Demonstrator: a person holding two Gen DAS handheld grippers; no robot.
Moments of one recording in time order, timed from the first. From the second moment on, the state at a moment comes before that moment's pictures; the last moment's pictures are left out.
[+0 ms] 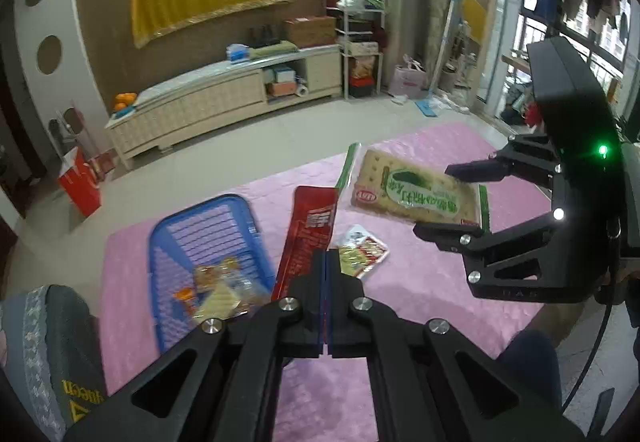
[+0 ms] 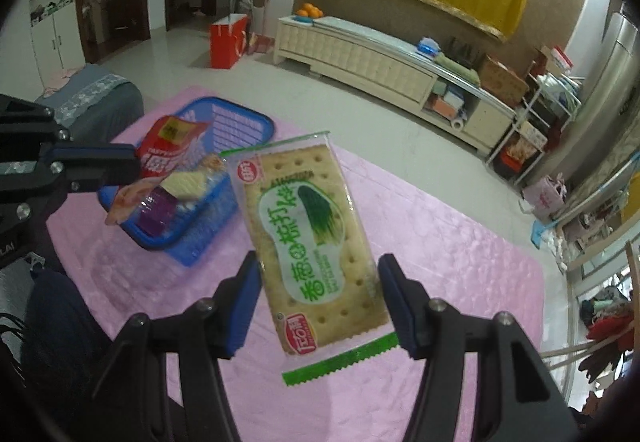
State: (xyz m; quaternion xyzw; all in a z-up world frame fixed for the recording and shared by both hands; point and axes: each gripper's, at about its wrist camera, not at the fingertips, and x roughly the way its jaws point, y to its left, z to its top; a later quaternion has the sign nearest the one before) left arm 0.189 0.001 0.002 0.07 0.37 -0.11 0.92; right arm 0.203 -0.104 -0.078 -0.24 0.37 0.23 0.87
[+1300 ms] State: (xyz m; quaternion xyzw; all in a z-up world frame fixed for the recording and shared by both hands) left arm 0.234 0.171 -0.075 -0.02 0.43 -0.03 0.90; right arm 0.284 0.060 -0.164 -0.26 0.42 0.25 0.83
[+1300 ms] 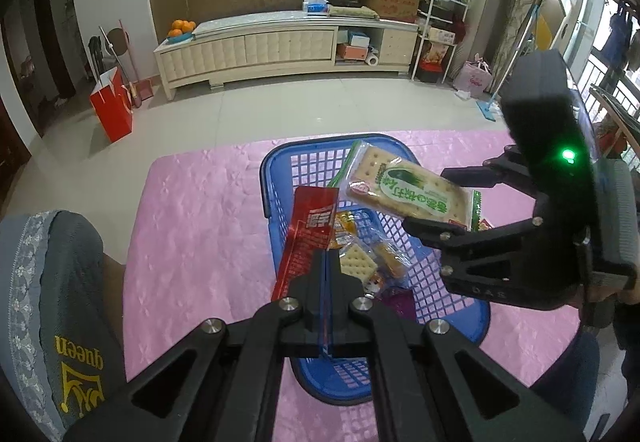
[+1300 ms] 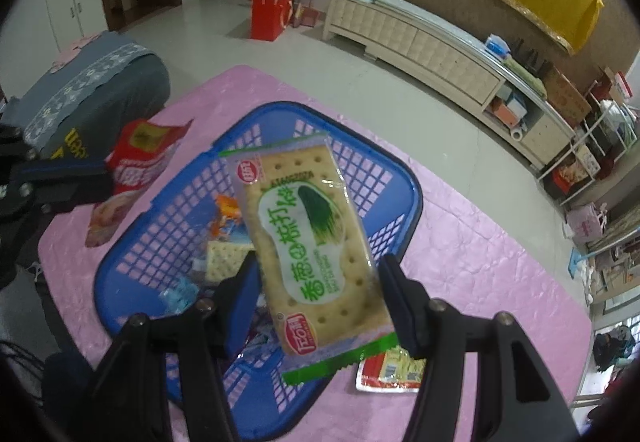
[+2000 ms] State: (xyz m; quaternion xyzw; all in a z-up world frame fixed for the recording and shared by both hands) left arm 0.240 0.159 -0.075 -0.02 0.43 -0.05 0.90; right arm 0.291 0.034 -0.143 -0.22 0.40 0.23 0.86
